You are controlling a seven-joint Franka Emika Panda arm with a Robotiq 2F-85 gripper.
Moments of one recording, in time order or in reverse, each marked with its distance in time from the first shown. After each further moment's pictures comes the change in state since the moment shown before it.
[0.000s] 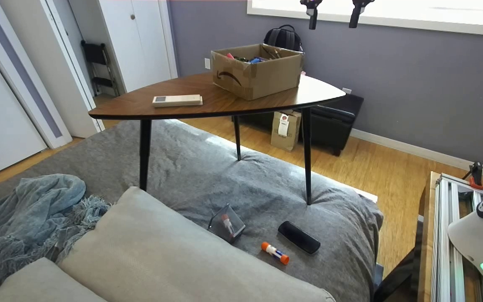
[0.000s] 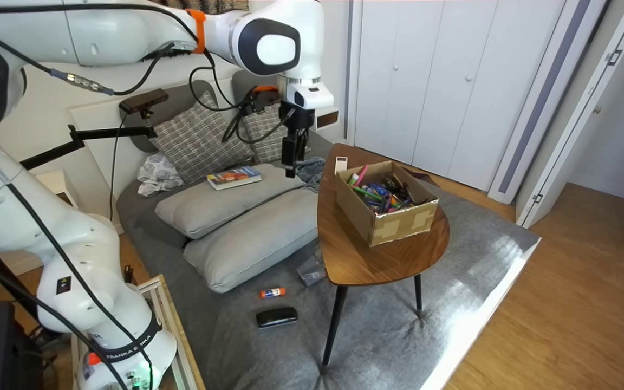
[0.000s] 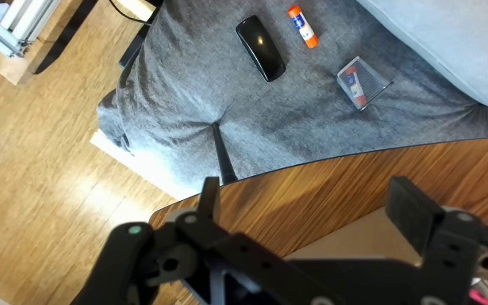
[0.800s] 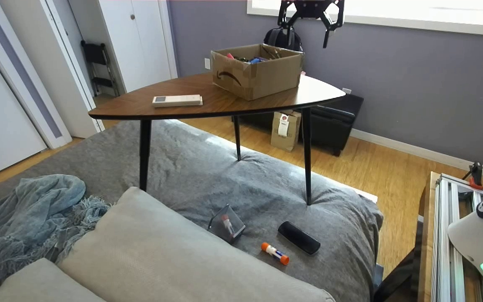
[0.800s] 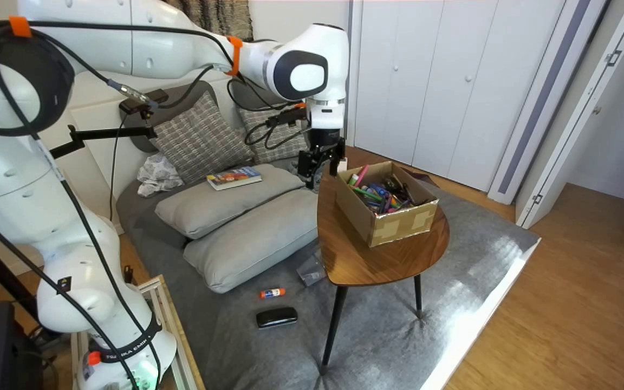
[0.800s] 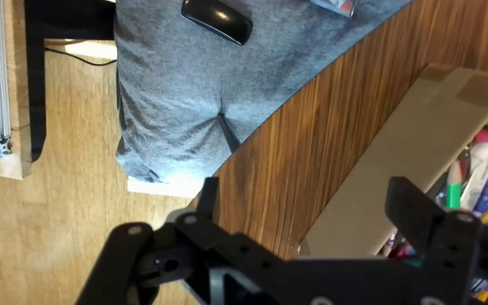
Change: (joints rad) arm 0.000 0.175 -0.019 0.058 -0.053 0.154 0.537
